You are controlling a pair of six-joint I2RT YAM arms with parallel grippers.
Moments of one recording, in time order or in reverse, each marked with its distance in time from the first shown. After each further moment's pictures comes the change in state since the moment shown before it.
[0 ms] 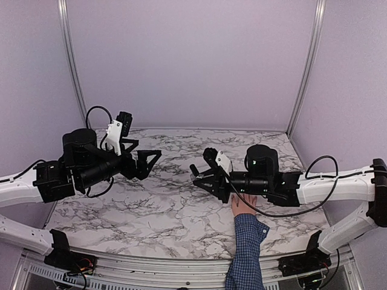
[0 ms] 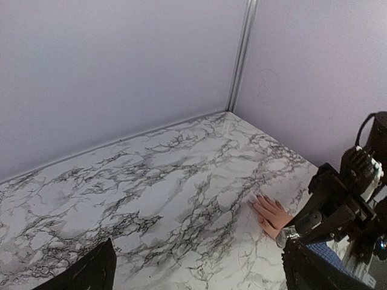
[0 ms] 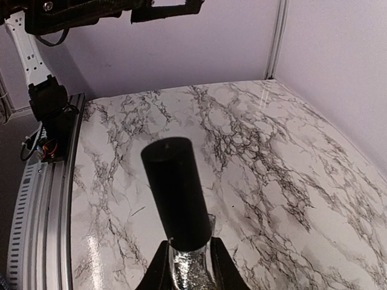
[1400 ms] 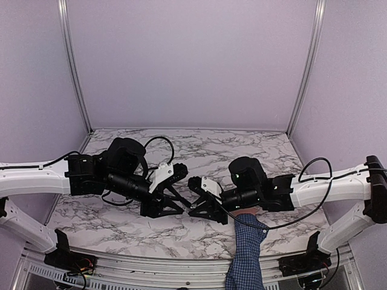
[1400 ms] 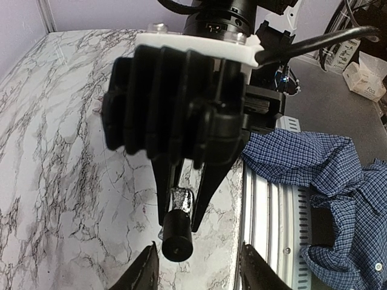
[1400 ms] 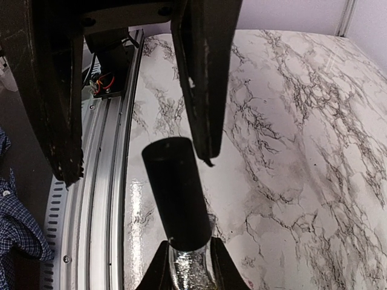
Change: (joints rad) left arm -0.065 0.289 0.157 -0.314 0.674 0.335; right arm 0.114 0.058 0.046 -0.259 -0.123 -0.051
